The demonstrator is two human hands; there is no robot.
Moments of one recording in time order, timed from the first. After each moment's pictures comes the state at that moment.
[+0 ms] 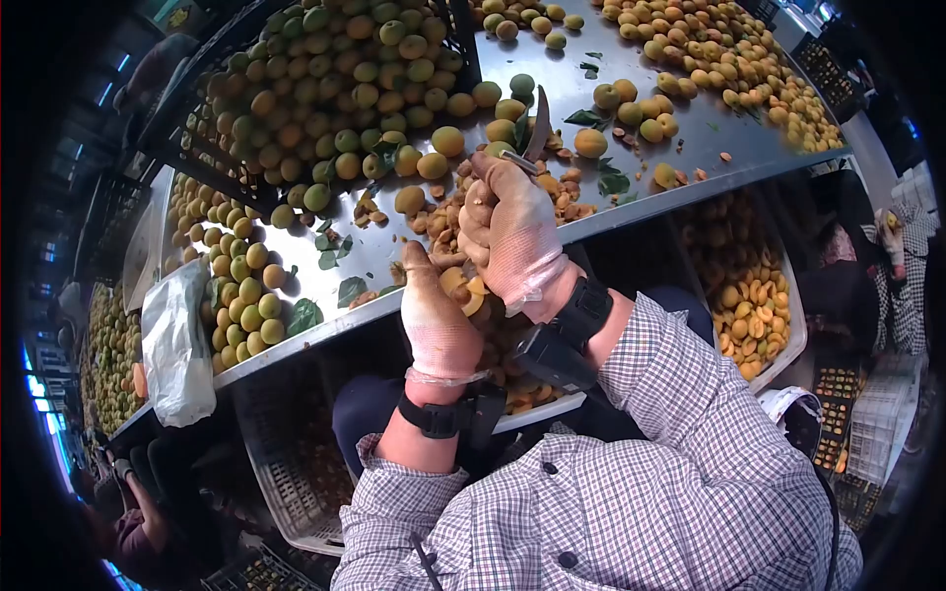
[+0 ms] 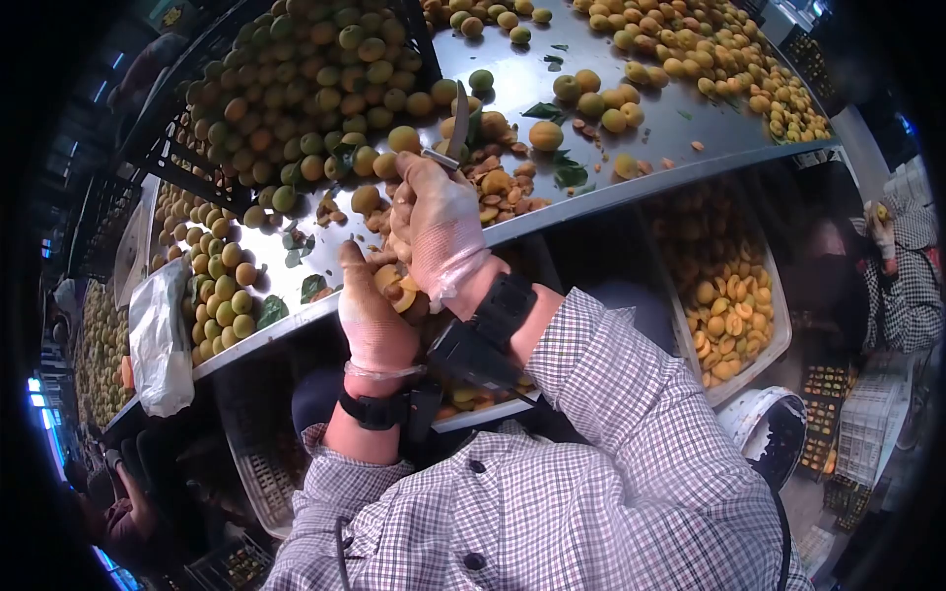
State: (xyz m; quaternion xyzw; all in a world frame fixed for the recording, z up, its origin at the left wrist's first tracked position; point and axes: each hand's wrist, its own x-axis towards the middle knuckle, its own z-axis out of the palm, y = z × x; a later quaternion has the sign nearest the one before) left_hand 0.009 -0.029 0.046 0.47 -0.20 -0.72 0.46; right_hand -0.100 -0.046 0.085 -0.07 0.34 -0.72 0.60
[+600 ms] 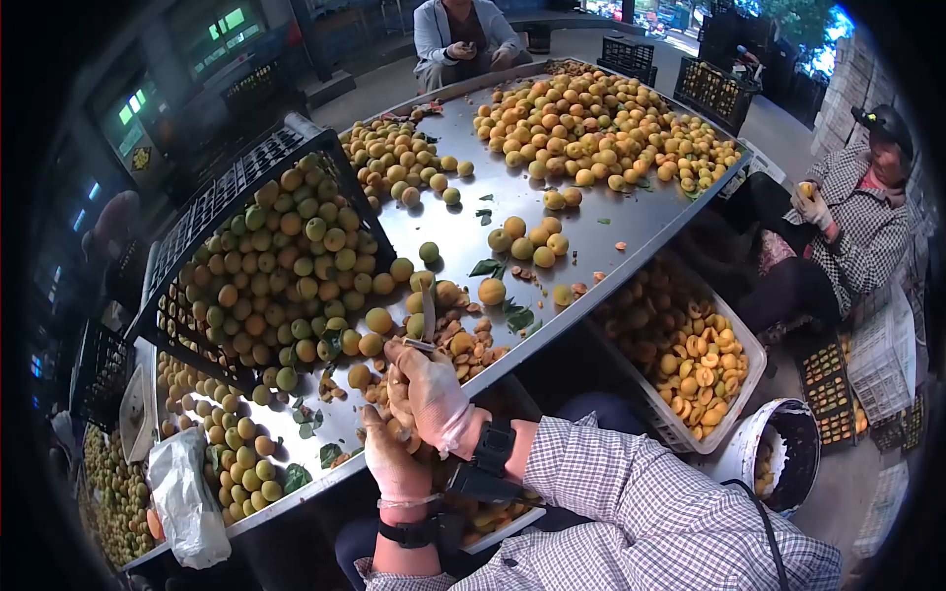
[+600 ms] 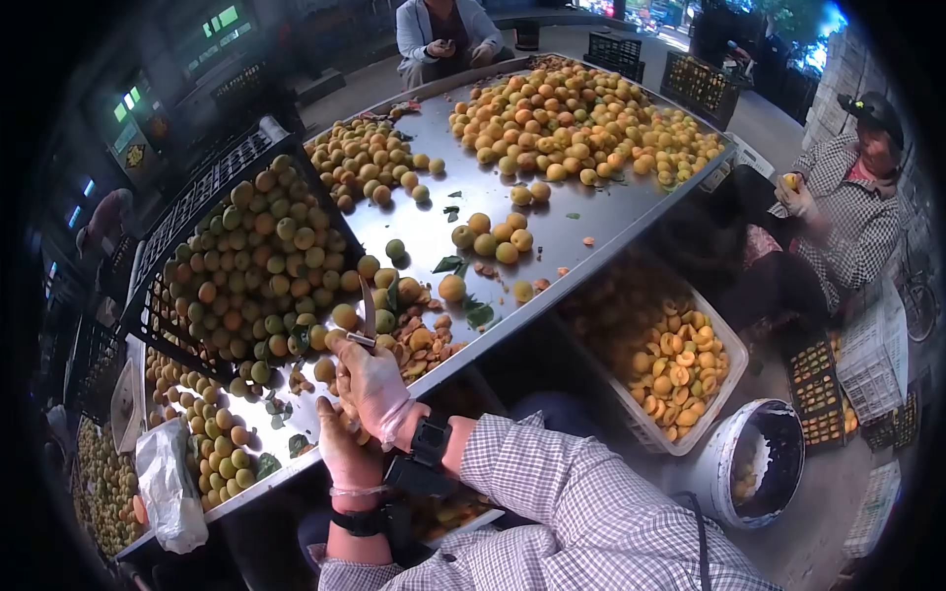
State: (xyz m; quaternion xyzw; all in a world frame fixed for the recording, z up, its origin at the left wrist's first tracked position) left_hand -0.006 -0.036 0.055 0.36 -0.18 -0.80 0.44; right_hand -0.102 -0.039 0.096 -0.05 0.30 -0.74 0.60
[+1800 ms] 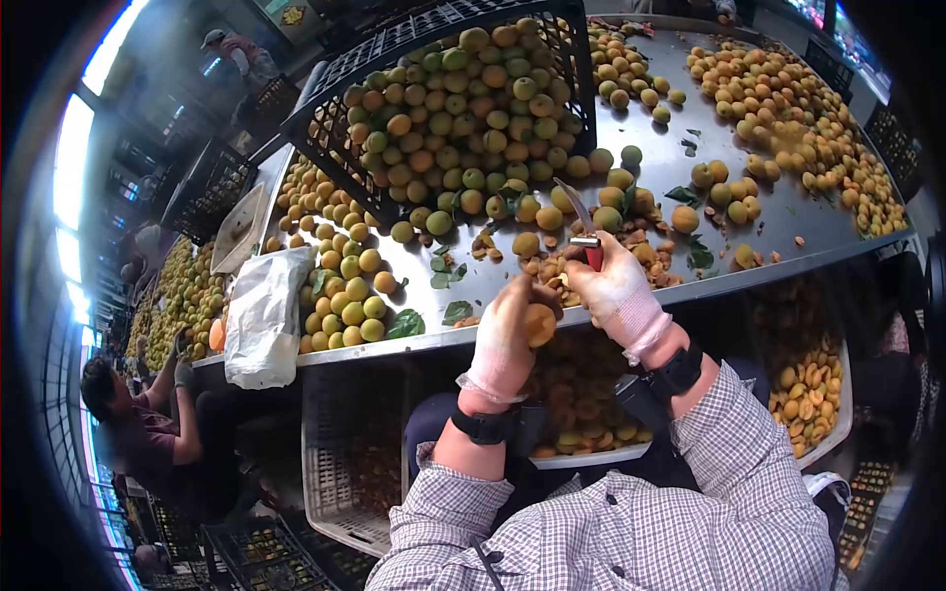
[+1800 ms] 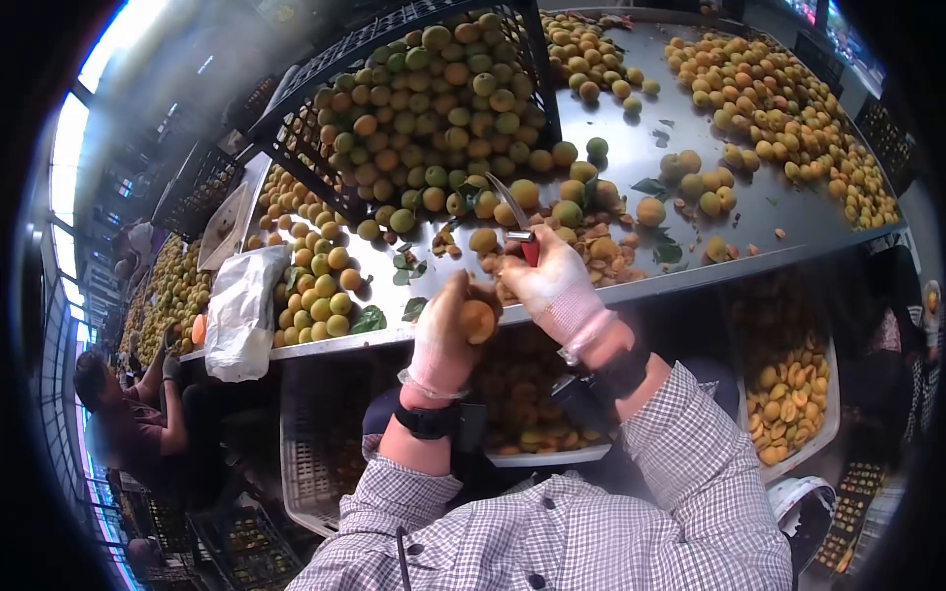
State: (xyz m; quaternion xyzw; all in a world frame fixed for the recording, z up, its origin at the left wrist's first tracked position) left_hand 0.057 -0.058 0.047 0.36 -0.65 -0.52 0.42; right_hand -0.105 -0.042 0.069 -0.41 0.55 -0.59 0.43
